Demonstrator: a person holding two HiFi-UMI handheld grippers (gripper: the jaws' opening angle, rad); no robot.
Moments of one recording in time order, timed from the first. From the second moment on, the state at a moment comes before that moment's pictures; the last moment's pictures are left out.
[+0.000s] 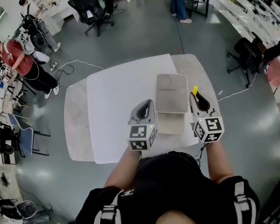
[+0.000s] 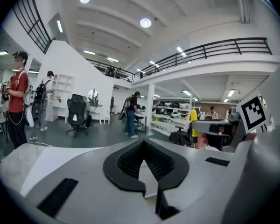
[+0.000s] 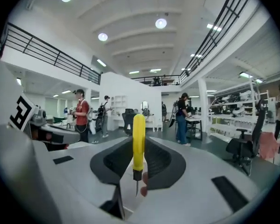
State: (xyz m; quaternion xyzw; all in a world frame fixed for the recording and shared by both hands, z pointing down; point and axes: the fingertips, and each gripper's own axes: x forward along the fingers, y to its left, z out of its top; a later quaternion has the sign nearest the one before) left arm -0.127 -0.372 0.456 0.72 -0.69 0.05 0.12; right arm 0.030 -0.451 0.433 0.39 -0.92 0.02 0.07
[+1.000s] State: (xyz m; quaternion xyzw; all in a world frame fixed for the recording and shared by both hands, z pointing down) left arm -0.083 -0.401 0.444 0.76 -0.64 0.05 0.10; right arm 0.084 -0.450 0.422 0.48 -0.88 0.01 0.02
